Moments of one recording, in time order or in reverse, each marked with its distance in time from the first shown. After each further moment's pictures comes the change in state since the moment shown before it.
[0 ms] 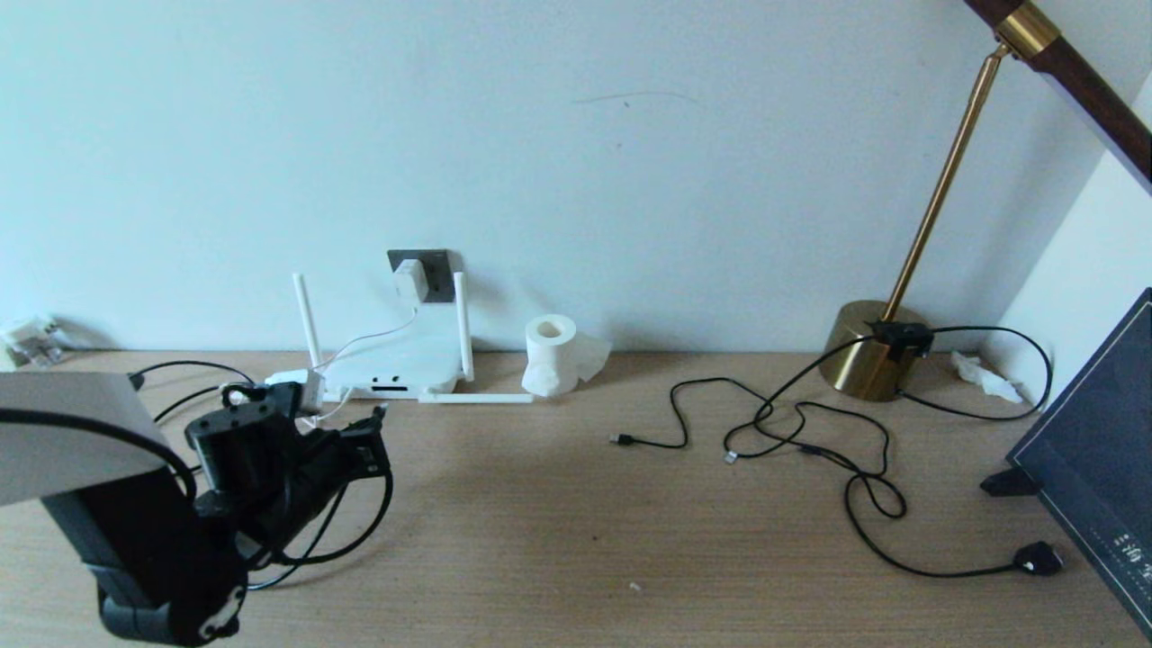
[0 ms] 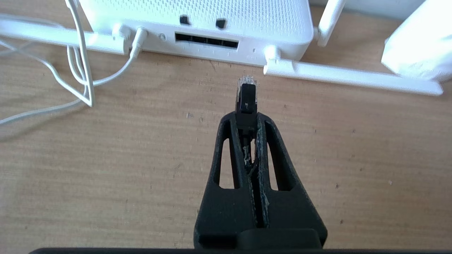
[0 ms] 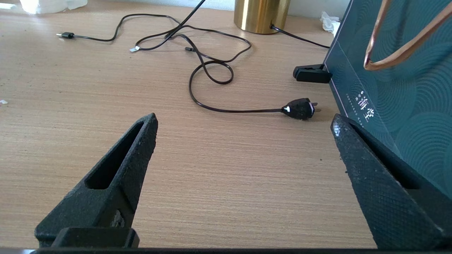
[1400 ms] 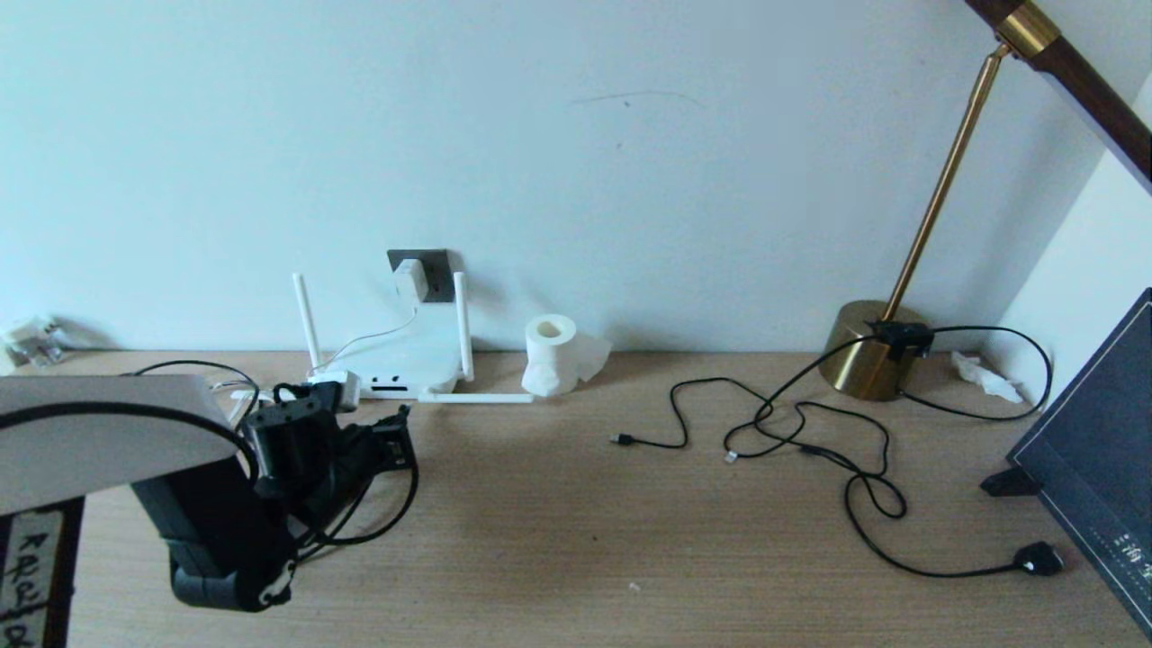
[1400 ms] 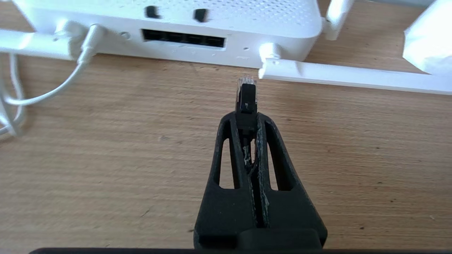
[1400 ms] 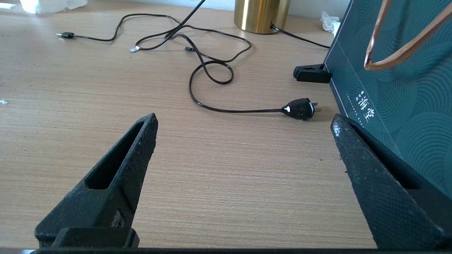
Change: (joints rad) left arm -0.021 0.152 -0.163 0.012 -0.016 0.015; right arm 0.000 0.000 0.000 0.000 0.000 0.000
